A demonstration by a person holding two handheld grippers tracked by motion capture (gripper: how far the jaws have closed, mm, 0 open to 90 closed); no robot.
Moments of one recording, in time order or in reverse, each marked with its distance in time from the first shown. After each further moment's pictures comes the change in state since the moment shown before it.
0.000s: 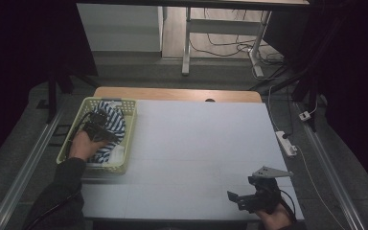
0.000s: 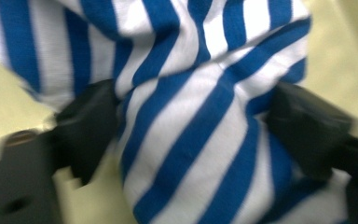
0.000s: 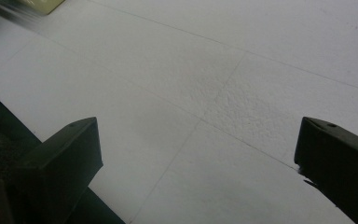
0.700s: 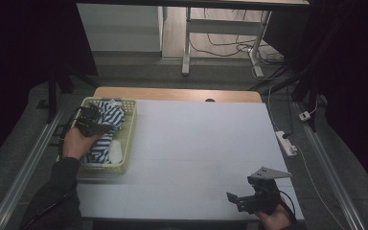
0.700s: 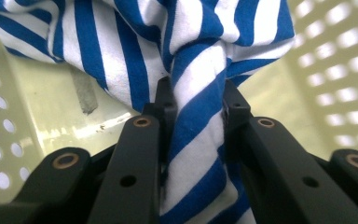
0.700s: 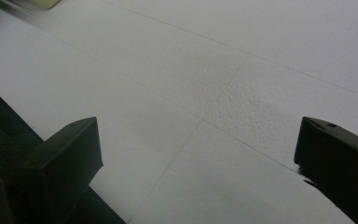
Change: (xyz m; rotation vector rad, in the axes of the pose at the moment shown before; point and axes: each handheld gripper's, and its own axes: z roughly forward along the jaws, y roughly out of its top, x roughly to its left) left arm 0.004 -0.003 -0.044 -0.115 -0.055 -0.068; right arm 0.004 0.000 0.000 -0.002 -0.005 -0.036
